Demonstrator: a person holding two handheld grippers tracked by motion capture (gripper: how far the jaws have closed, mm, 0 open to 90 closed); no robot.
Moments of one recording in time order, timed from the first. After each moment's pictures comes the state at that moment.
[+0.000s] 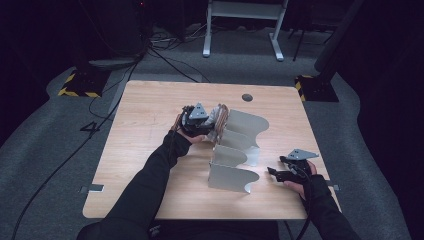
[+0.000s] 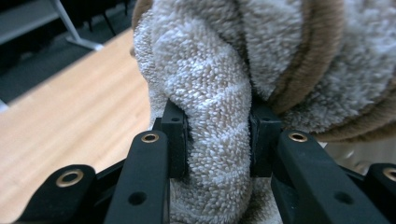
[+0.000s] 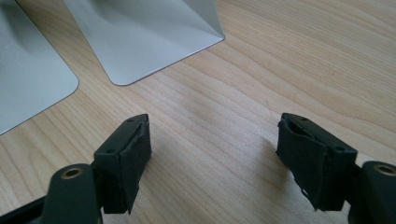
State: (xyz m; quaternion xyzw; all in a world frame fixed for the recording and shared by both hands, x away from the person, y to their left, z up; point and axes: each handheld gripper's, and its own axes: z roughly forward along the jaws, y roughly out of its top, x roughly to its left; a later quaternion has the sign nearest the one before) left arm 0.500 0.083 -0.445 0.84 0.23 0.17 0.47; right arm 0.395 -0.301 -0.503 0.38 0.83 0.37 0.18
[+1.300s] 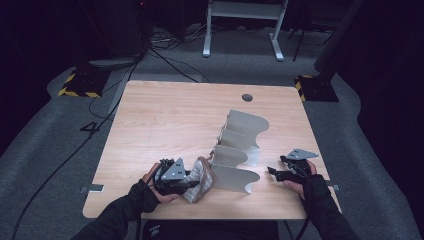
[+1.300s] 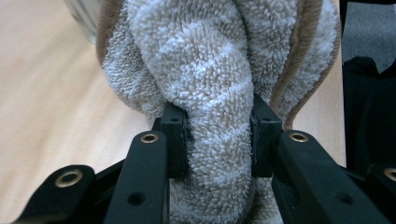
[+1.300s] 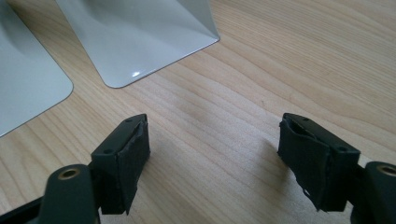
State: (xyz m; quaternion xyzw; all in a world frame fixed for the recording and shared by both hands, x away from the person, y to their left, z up) left arm 0.331 0.131 -0.459 0.89 0.15 0.09 0.41; right arm 0.396 -0.300 -0.503 0.39 0.82 0.37 0.19
